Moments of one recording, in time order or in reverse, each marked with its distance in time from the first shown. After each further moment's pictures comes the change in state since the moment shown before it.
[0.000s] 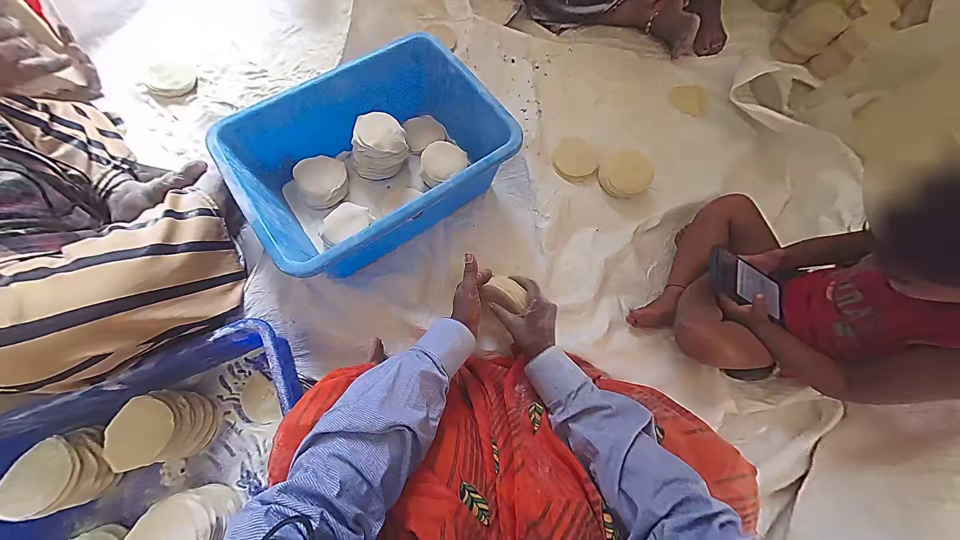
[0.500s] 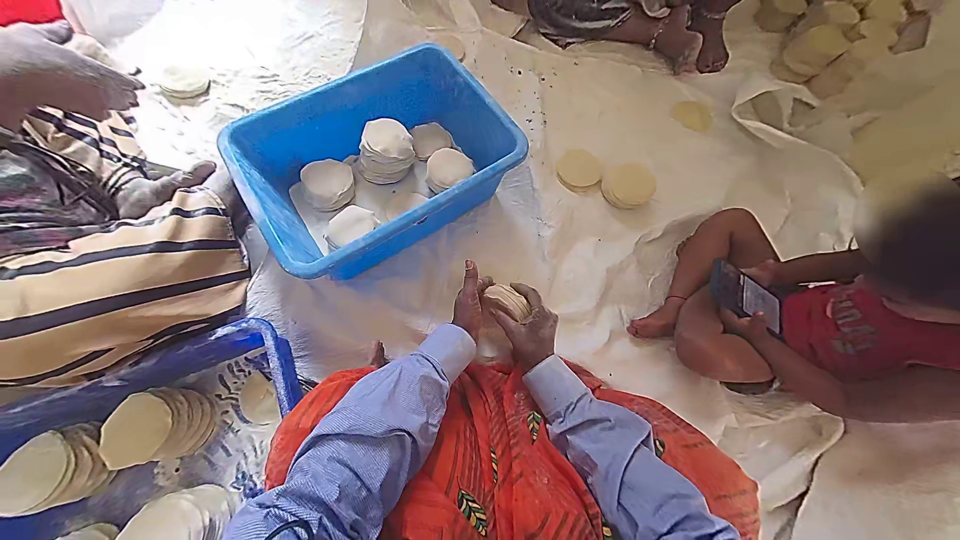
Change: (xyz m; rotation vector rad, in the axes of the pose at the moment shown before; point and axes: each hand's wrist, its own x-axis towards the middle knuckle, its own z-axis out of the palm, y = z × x) left_hand -0.001 0.005 0.003 -0.097 0.052 -0.028; right_hand -0.002 -0.003 0.005 0.049 0.025 -0.016
